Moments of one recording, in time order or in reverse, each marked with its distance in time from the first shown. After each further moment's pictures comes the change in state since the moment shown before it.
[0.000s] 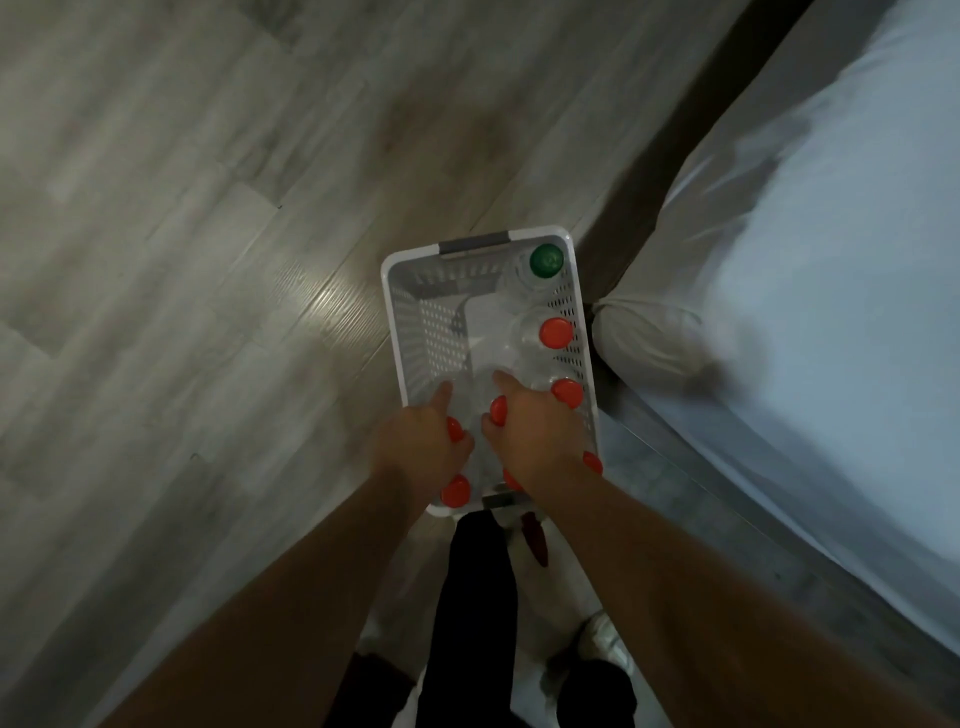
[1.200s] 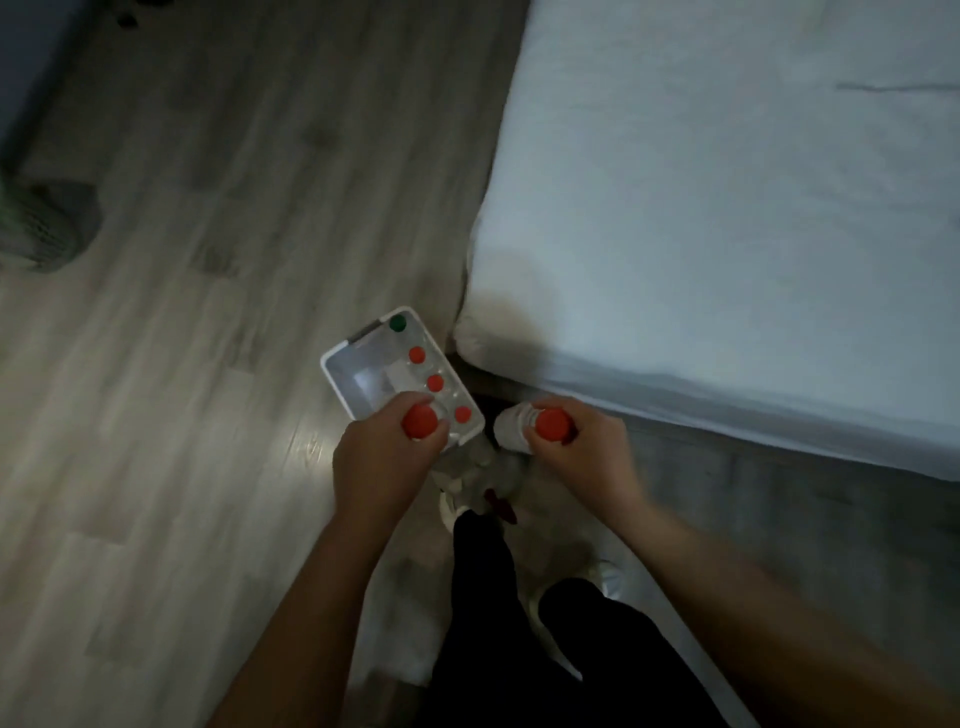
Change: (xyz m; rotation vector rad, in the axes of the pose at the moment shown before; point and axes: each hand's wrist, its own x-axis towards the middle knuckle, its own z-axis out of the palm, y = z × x) left_hand -0.295 0.144 -0.141 -0.127 0.301 0.353; right_hand -0.341 0.074 -0.139 0.709 0.569 0.176
